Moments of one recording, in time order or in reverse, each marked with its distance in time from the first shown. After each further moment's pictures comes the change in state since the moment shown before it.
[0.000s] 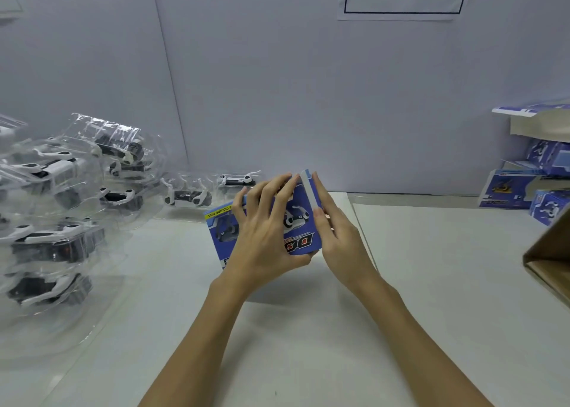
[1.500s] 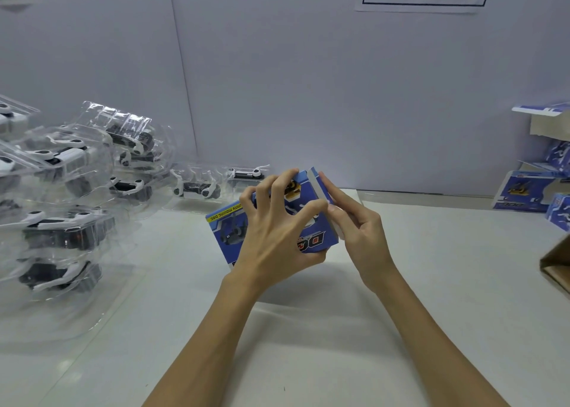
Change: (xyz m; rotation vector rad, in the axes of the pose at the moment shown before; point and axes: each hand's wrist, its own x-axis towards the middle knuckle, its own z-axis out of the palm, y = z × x) left_hand -0.002 0.008 -0.005 0.164 0.019 0.070; right_hand -0.002 -0.017 -0.007 0.282 0.031 -0.006
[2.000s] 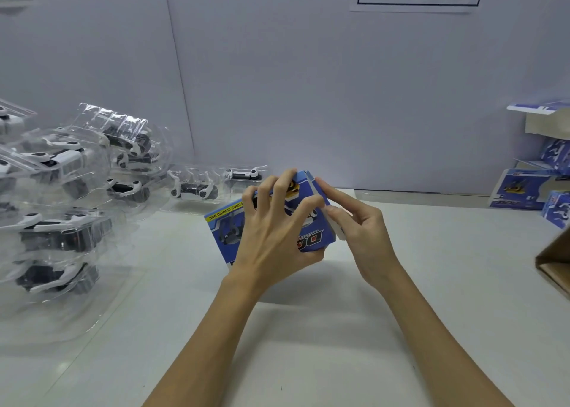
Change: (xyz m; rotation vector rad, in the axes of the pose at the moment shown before) left_hand 0.000 -0.002 0.008 0.050 0.001 0.015; right_hand 0.004 0.000 -0.009 0.013 -0.009 0.056
